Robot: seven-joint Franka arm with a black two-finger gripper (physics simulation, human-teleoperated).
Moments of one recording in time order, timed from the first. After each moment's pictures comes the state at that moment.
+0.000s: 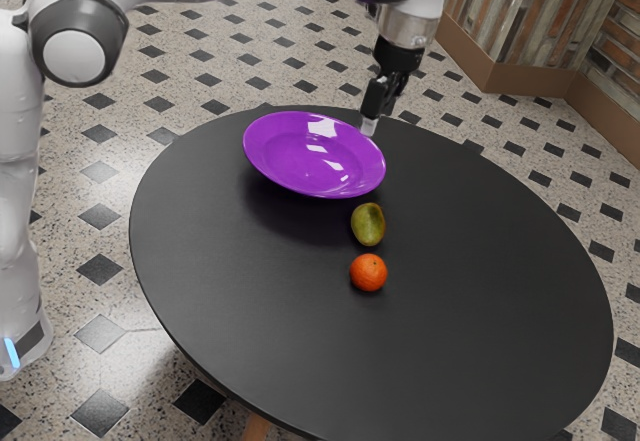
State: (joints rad) arm -0.07 0.14 0.05 -1.32 -0.02 1.46 -2.42
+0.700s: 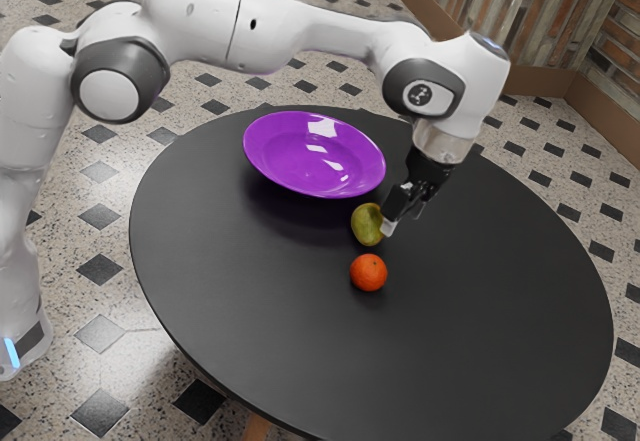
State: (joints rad) arm -0.19 0.34 0.02 -1.35 -0.04 1.59 -2.34
